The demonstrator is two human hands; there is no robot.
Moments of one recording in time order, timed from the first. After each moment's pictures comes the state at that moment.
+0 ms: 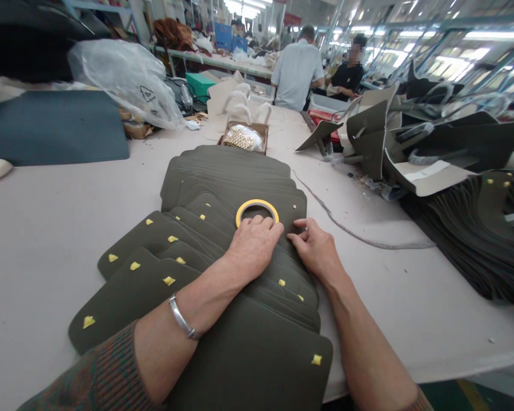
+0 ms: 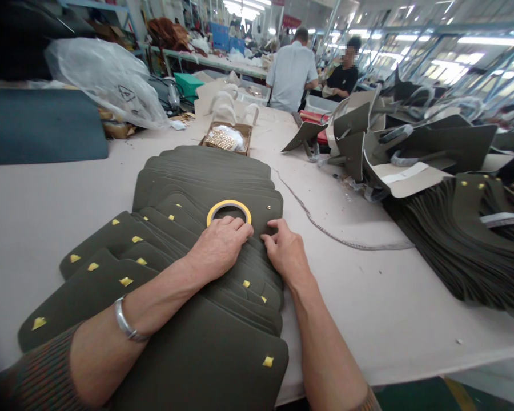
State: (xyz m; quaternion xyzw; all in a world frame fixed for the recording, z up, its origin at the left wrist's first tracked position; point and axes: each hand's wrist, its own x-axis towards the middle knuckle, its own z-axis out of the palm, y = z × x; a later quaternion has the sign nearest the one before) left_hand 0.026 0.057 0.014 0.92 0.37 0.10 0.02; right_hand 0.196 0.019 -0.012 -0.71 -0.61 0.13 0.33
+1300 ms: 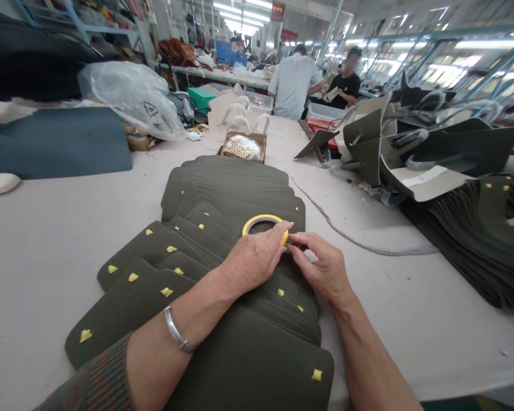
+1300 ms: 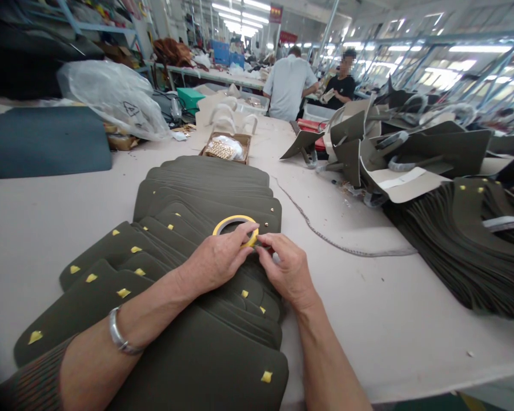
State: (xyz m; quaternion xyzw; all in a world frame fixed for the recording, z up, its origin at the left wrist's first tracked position) left_hand 0.021 0.056 0.011 0.91 0.29 0.27 0.15; right_hand 0.192 0.000 0.006 -0.52 -0.72 0.08 0.44
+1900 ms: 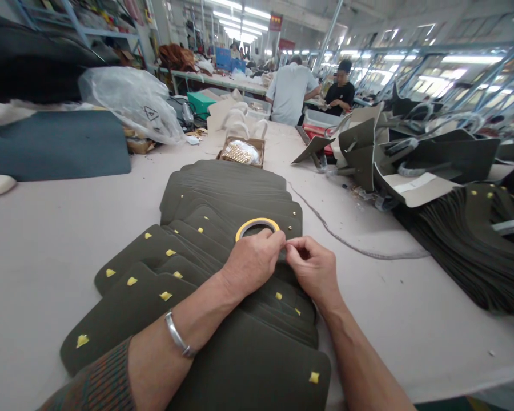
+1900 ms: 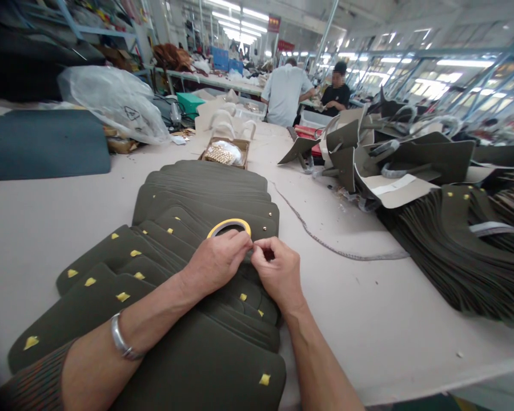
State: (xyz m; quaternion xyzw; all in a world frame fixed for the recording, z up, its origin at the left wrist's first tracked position) left_hand 0.025 0.053 0.025 0.90 0.37 0.20 0.10; right_hand 0.172 0.003 0.006 -0.63 -0.59 0.12 0.48
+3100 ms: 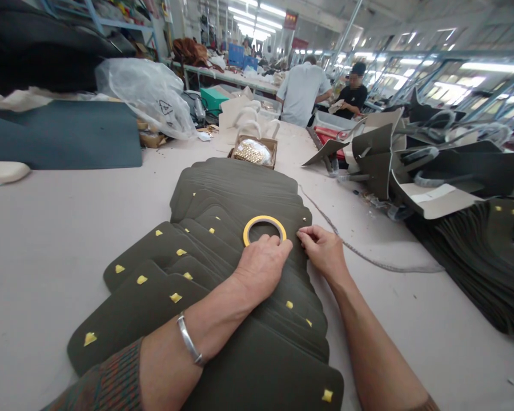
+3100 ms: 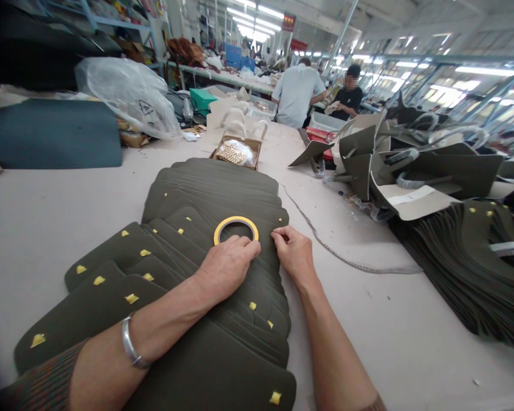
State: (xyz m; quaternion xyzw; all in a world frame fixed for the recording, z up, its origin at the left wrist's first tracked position) left_hand 0.025 0.054 0.019 0.91 0.40 0.10 0.07; right_hand 0.205 0.055 -0.006 -0.71 -0.58 0.14 0.38
